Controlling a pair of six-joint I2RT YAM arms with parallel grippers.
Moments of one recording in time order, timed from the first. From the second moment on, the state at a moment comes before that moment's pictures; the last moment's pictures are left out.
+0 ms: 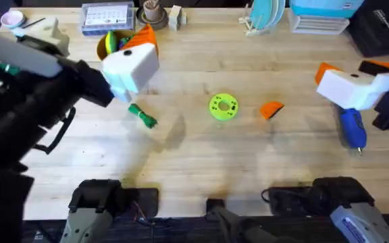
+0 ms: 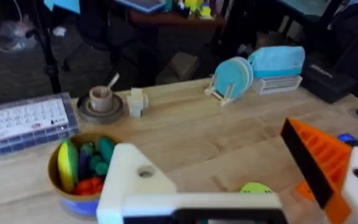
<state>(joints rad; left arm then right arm) -0.01 0.48 0.72 -0.39 0.45 -0.08 0.00 0.53 0.96 -0.96 -0.21 0.03</state>
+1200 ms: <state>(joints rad) -0.10 0.01 0.01 -0.05 0.54 -0.12 0.00 0.53 0.96 -0.96 -0.21 0.03</state>
